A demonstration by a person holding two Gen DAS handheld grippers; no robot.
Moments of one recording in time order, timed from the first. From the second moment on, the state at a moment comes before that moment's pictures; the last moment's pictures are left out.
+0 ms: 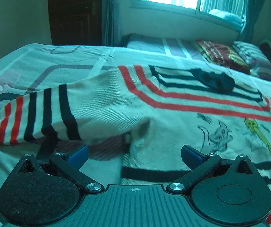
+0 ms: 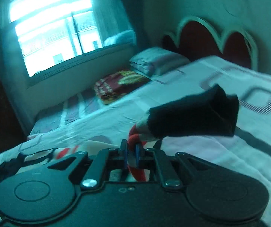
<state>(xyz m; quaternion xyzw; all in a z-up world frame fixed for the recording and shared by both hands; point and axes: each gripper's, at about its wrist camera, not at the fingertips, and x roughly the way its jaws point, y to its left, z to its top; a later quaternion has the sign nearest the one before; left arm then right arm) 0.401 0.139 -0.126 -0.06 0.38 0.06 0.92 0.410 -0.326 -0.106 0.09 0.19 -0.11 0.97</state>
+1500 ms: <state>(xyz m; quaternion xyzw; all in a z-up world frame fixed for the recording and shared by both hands) 0.525 0.074 -0.147 -0.14 0.39 -0.11 0.90 0.394 -0.326 -0.214 0.55 0.25 0.03 0.80</state>
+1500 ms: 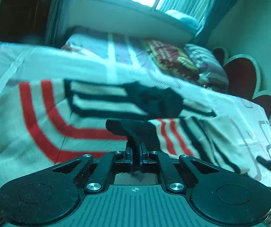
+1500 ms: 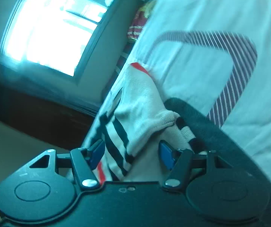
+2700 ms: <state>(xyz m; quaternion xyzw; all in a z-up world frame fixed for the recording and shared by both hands) 0.502 0.076 -0.147 -0.03 0.34 -0.05 0.94 0.440 -0.345 -0.157 0.31 0.27 0.02 0.91</state>
